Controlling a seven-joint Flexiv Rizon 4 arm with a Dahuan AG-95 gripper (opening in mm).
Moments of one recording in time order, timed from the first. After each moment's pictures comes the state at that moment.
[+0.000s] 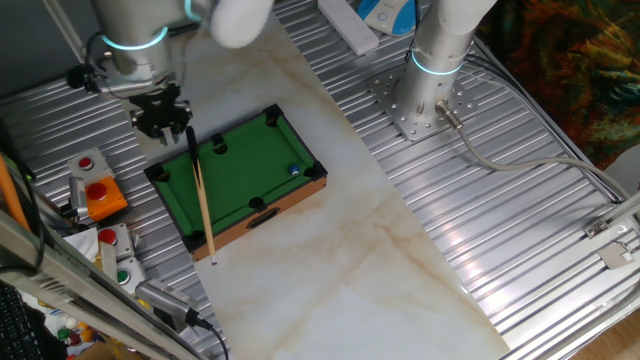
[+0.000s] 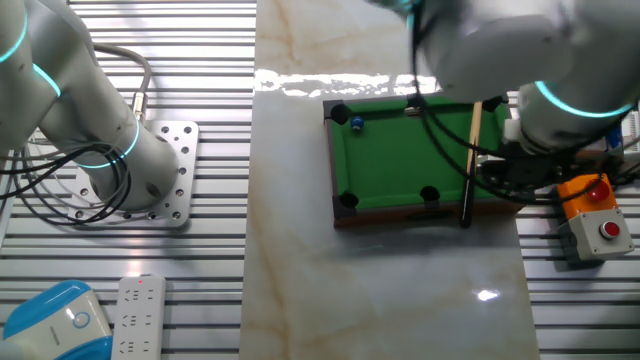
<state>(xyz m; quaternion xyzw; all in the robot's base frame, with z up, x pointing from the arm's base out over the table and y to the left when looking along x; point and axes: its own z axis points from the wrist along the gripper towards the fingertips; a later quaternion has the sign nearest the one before) 0.656 -0.086 0.129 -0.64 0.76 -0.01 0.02</state>
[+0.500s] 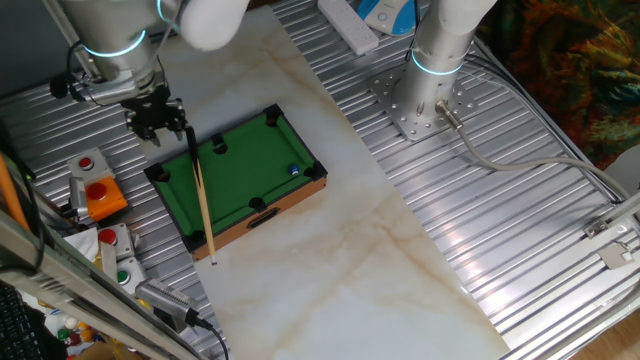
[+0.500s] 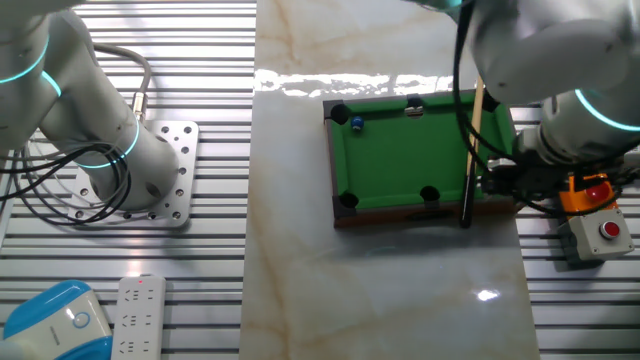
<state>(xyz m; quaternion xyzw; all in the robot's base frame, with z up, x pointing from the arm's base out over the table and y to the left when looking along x) 0.649 -0.094 0.119 -0.67 0.75 0.01 -0.01</state>
